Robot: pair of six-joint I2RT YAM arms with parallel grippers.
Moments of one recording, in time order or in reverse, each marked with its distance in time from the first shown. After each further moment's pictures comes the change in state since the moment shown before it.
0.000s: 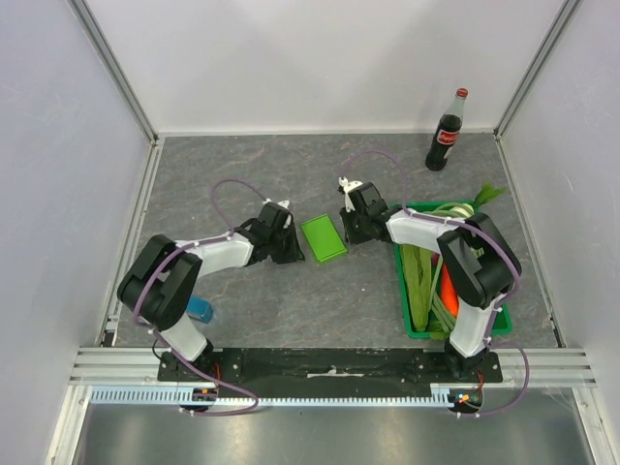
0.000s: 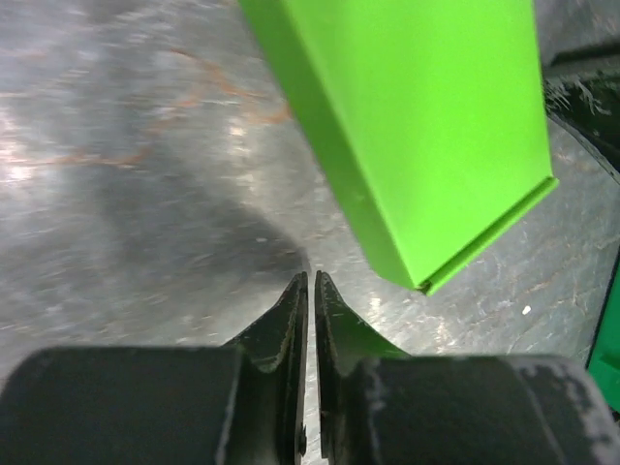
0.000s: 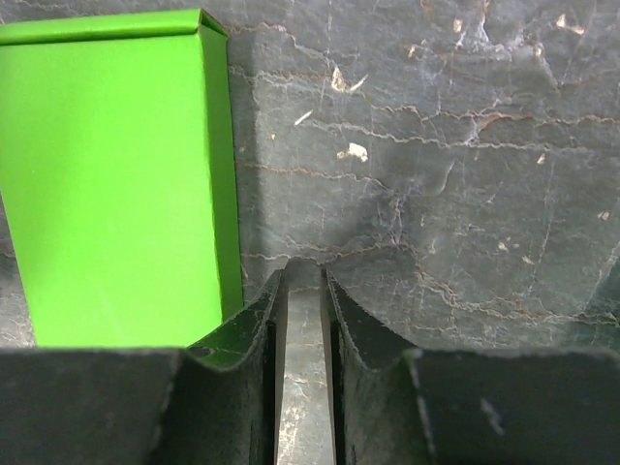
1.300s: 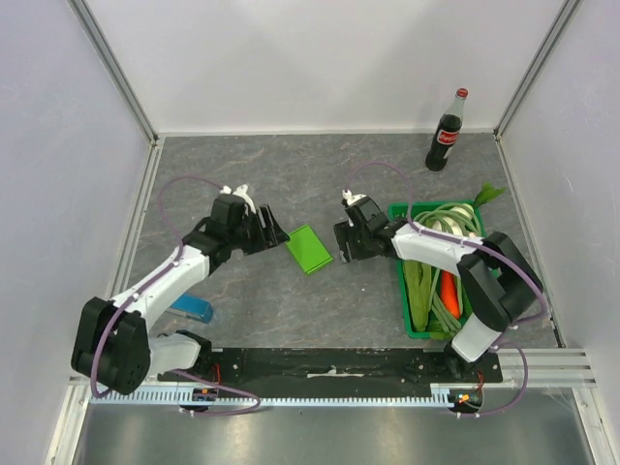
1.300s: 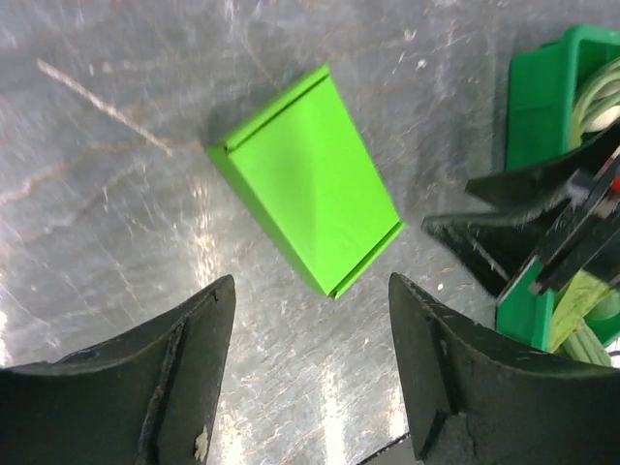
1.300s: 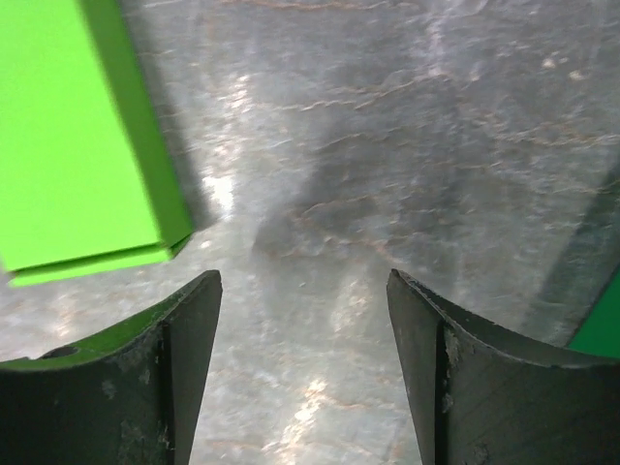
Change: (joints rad) left arm 0.127 -0.416 -0.101 -0.127 0.048 -0.025; right arm 0.102 -0.166 -0.106 -0.137 0.112 0.127
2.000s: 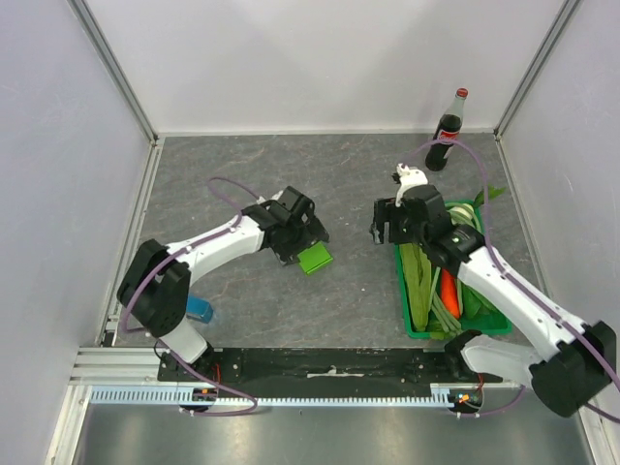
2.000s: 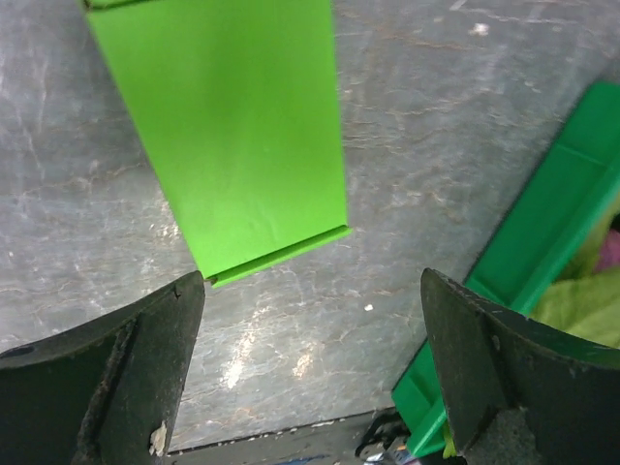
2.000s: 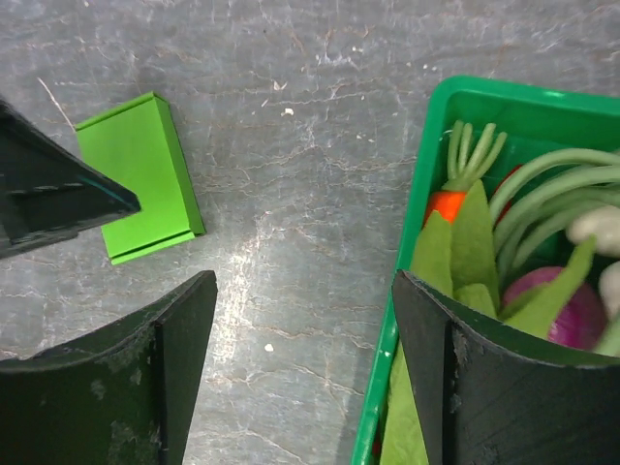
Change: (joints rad) left arm -0.255 0.370 0.409 -0.339 -0.206 -0.463; right arm -0.120 -0.517 -0.045 -0.138 0.027 -0.010
